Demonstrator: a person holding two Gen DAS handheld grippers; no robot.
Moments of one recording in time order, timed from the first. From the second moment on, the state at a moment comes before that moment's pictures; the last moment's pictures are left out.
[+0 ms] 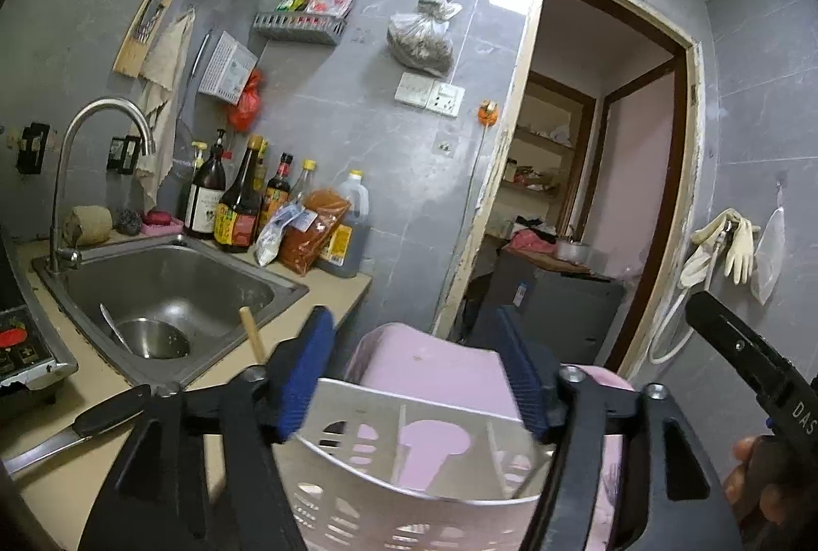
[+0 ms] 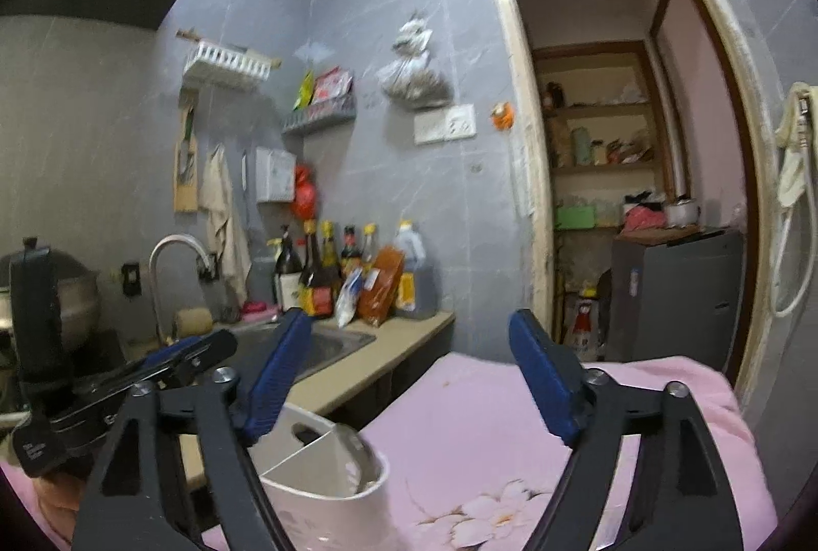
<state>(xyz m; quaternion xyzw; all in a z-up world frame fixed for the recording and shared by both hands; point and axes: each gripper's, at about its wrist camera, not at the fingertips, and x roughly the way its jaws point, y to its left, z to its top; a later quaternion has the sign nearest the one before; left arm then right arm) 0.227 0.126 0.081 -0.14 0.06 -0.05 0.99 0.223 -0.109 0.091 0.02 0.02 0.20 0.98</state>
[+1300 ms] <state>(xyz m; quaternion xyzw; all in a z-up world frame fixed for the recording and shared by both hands) 0.241 -0.084 0.016 0.00 0.26 -0.23 0.94 0.194 -0.298 0.014 -0.03 0.21 0.07 0.98</state>
